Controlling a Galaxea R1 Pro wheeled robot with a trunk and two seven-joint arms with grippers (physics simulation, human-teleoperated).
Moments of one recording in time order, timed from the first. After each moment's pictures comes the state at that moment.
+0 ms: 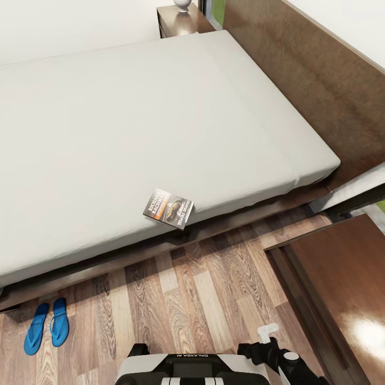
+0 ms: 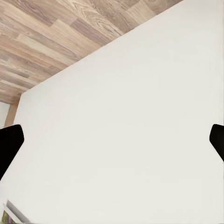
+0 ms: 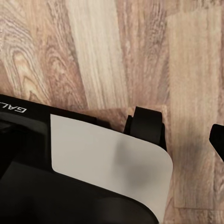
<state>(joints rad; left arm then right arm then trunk) 0.20 0.38 -0.23 0.00 0.06 -0.18 0.11 -0.45 -0.03 -0.15 -0.40 0.30 0.02 0.29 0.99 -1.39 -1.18</state>
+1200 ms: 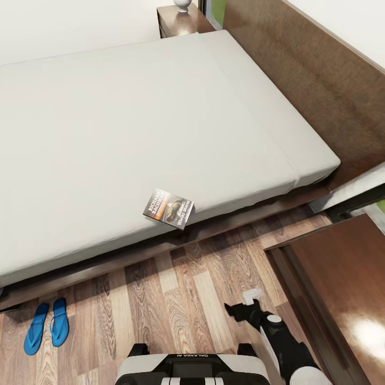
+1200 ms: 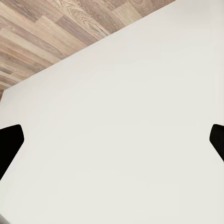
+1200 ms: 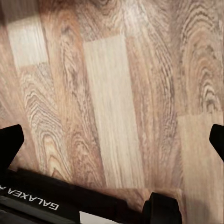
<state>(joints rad) 0.20 0.37 -0.24 0.00 0.12 -0.18 0.06 -0.50 0.06 -0.16 -0.64 0.29 0.11 0.33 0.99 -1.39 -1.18</state>
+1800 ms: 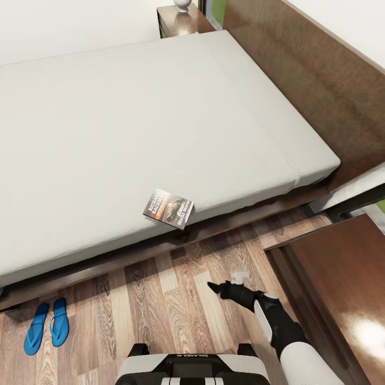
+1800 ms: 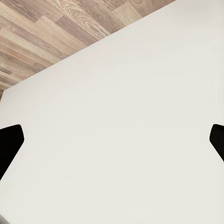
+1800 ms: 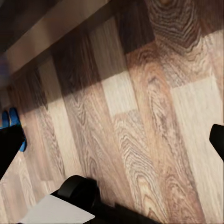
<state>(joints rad) 0.20 0.37 -0.24 0.00 0.12 -0.18 0.06 -0.60 0.08 -0.16 -0.66 0.04 0.24 0.59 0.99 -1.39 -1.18</state>
